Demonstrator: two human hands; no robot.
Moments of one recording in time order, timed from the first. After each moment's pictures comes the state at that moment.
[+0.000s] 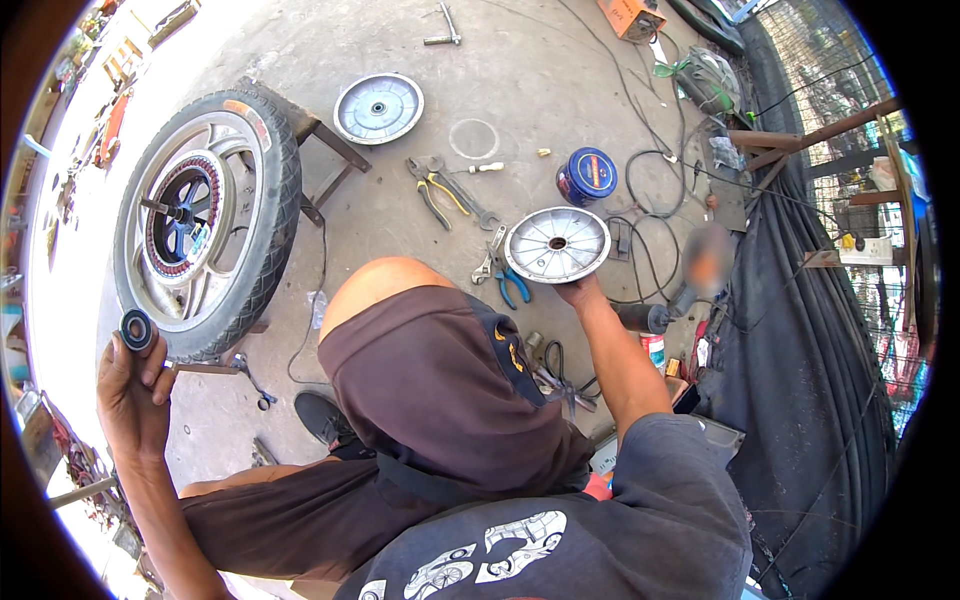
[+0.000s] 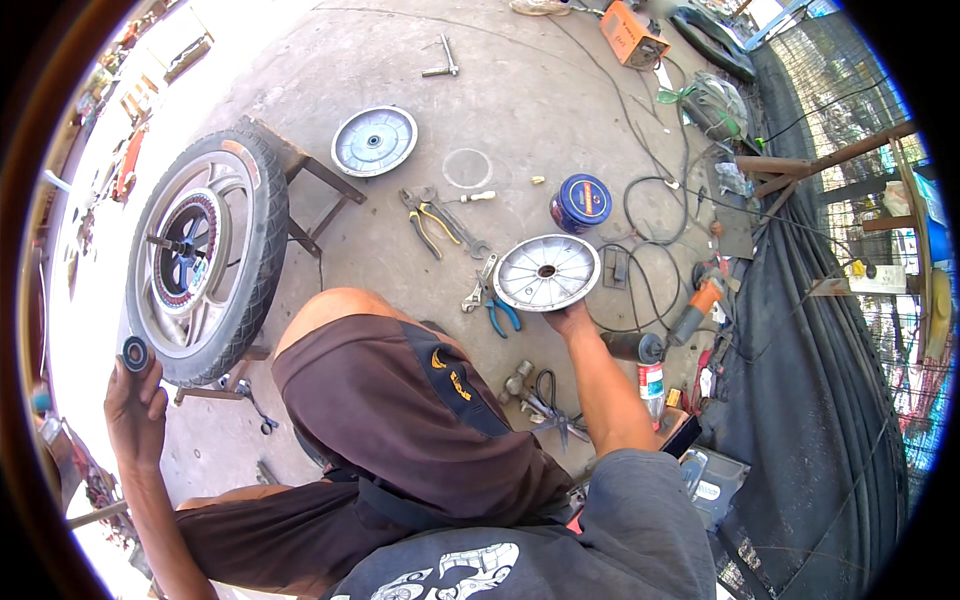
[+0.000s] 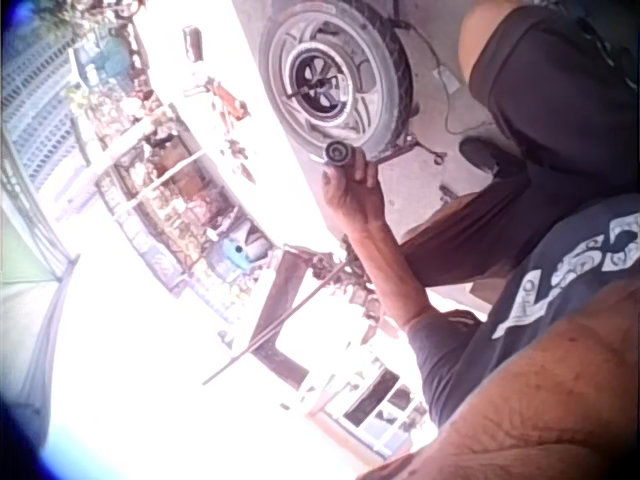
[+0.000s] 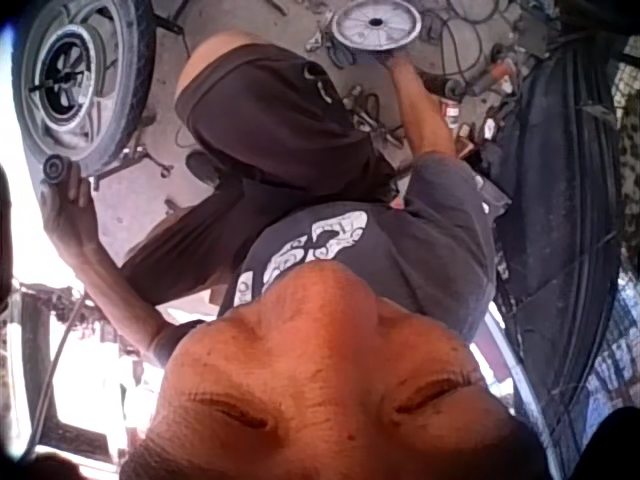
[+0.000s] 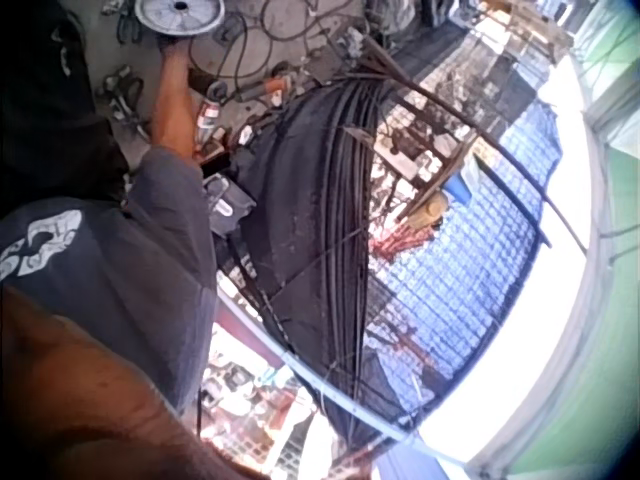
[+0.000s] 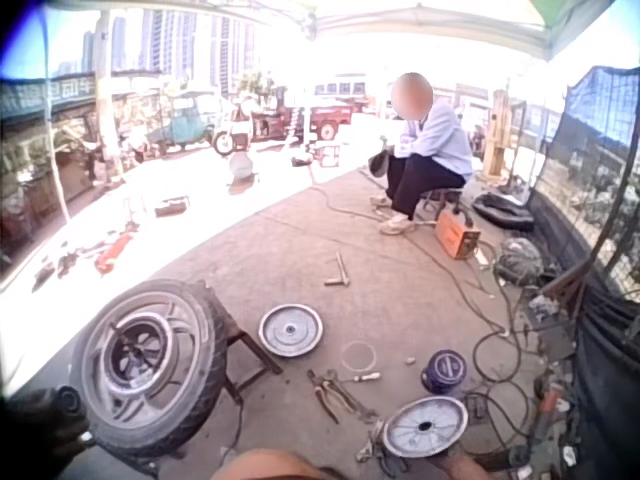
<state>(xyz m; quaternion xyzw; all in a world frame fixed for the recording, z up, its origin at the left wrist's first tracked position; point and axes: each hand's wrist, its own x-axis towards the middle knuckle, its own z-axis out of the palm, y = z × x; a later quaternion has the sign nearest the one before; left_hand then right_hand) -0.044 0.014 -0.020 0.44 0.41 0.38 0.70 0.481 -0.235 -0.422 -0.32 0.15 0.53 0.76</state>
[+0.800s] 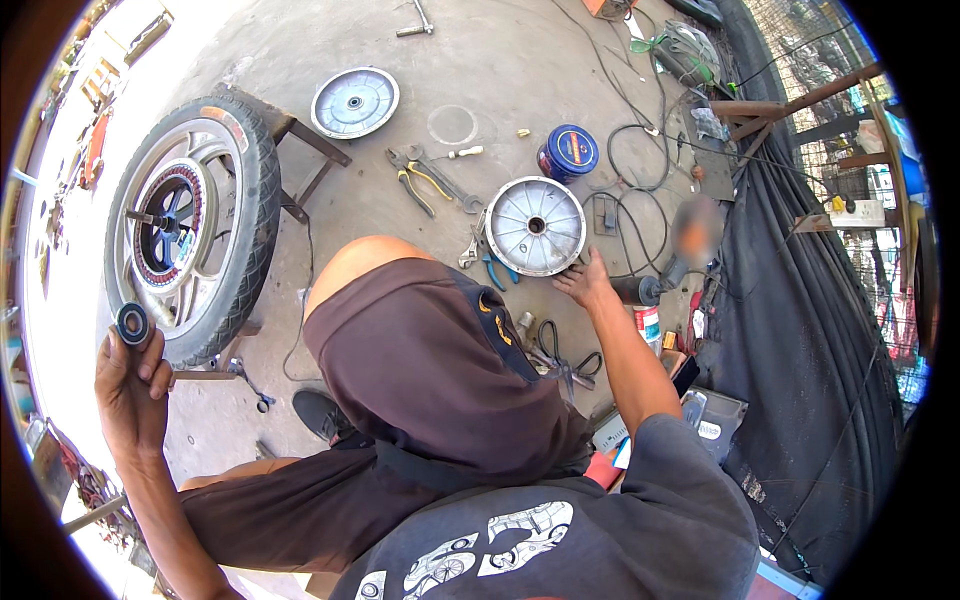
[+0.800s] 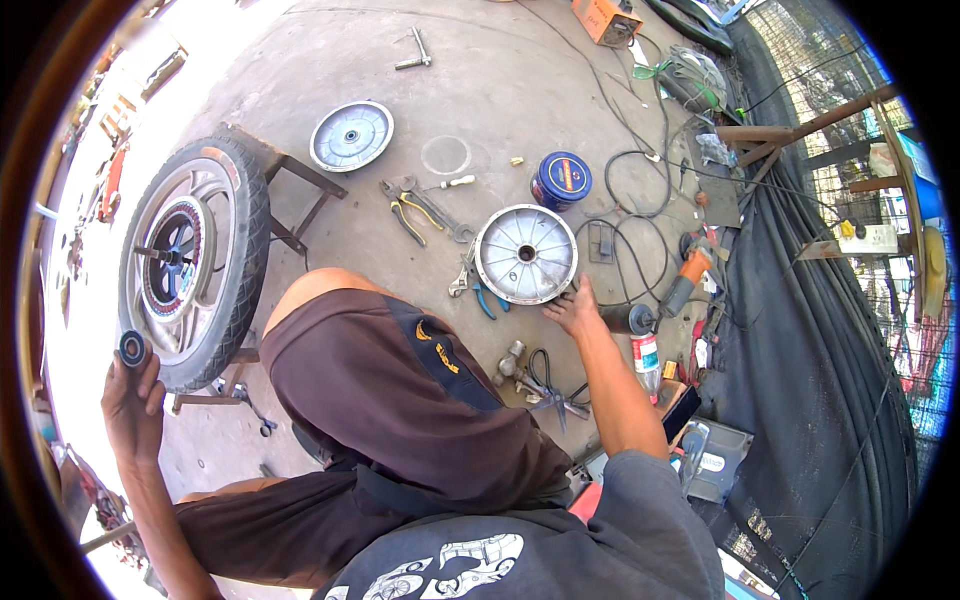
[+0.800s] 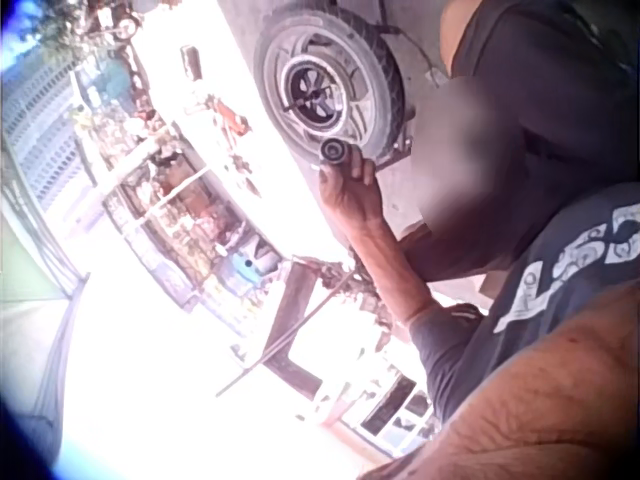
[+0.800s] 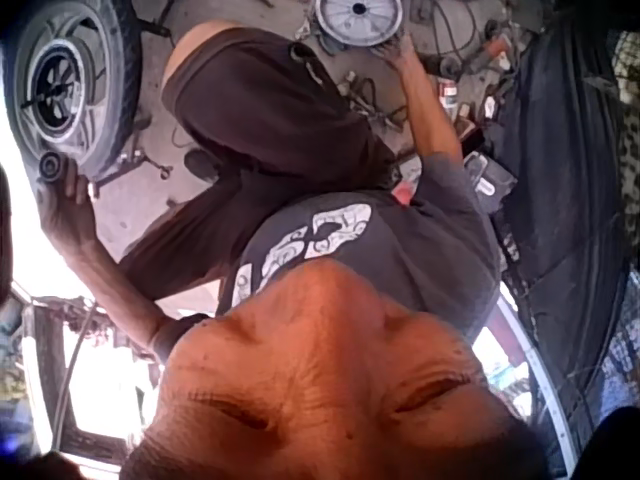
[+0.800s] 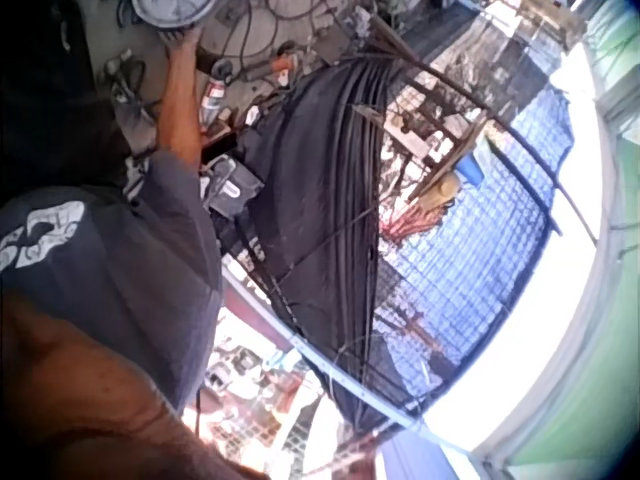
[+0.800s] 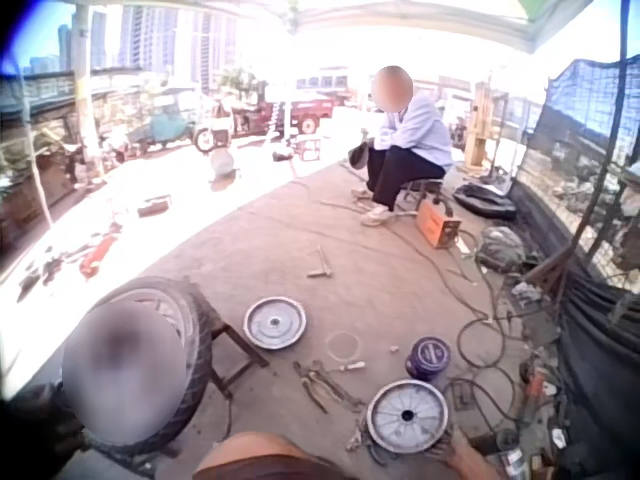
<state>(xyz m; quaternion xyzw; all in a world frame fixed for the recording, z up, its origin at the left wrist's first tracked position) -0.029 0.018 -0.021 0.46 0.39 0.35 0.72 0.473 -0.292 -0.387 -0.57 0.30 0.46 0.62</state>
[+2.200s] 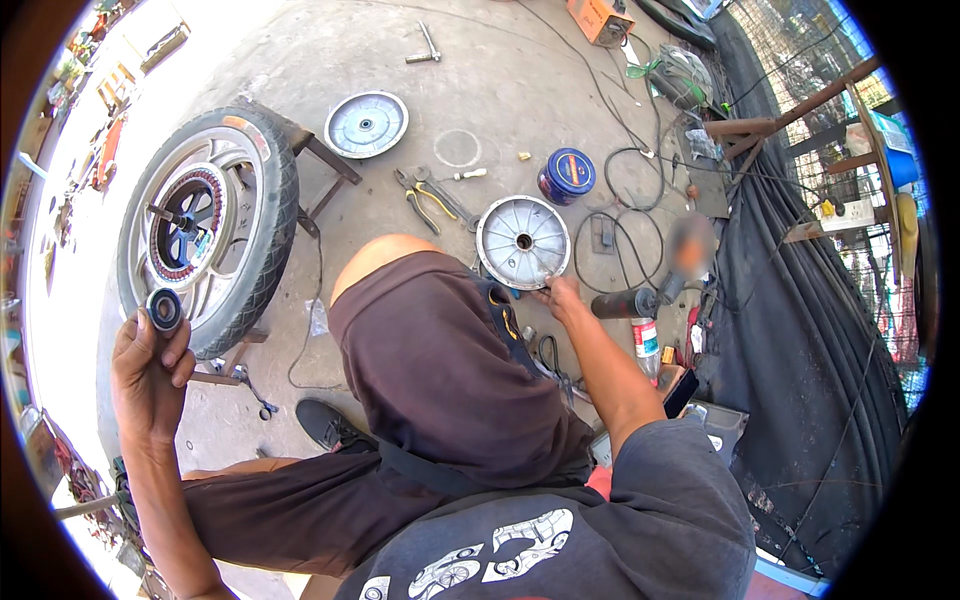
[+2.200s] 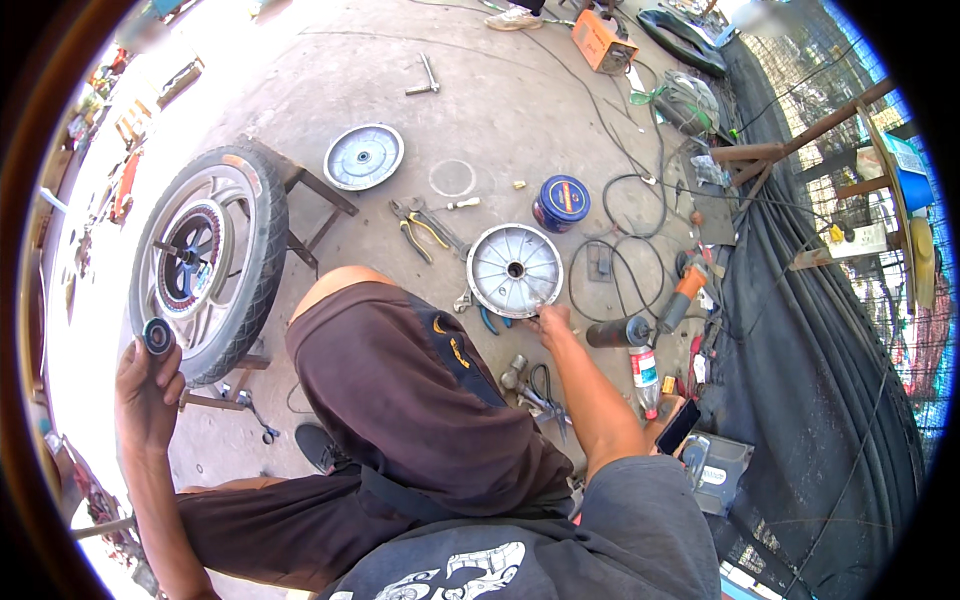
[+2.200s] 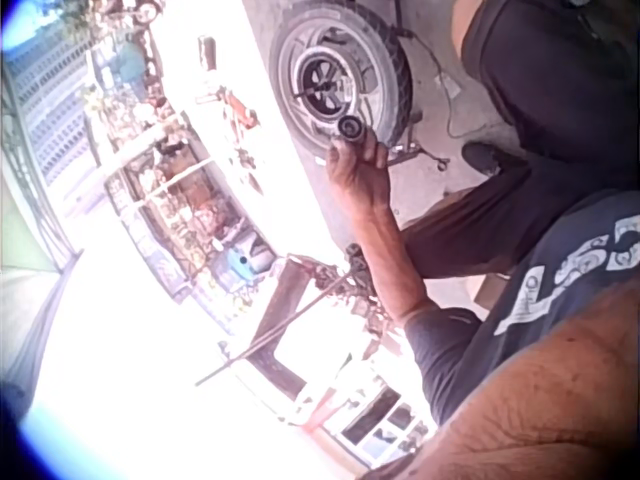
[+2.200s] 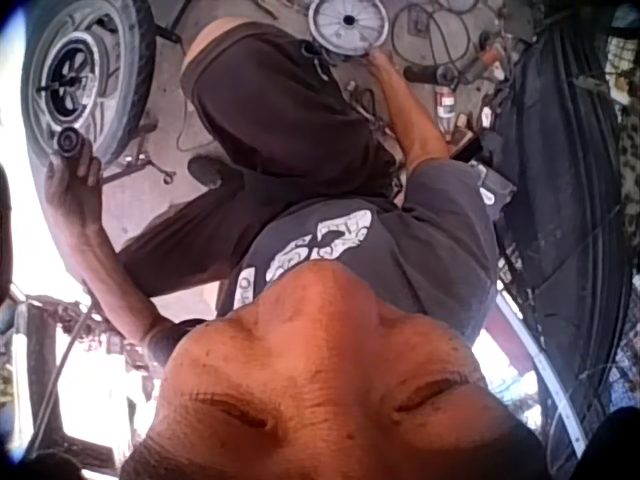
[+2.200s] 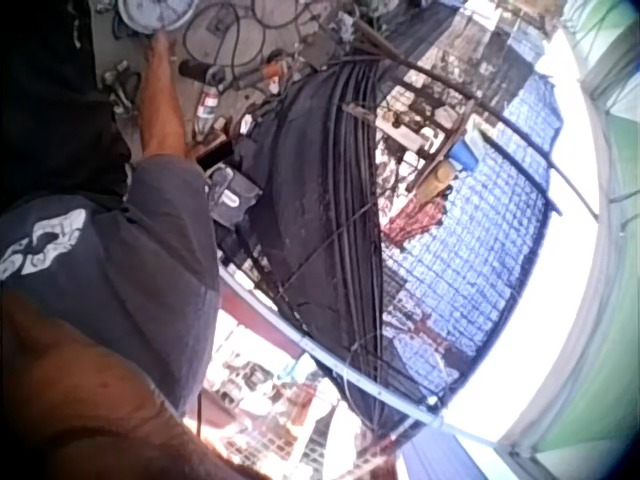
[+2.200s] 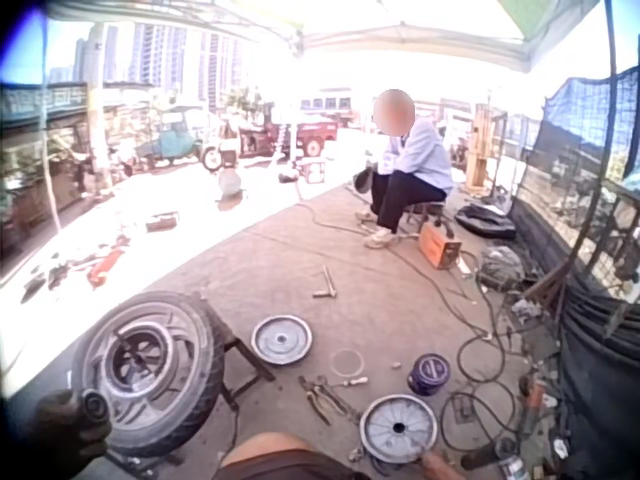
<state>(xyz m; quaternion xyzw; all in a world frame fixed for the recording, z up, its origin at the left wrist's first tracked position) -0.019 0.004 -0.015 0.48 0.37 0.32 0.73 0.444 -0.269 -0.436 -0.67 0.17 0.41 0.60</state>
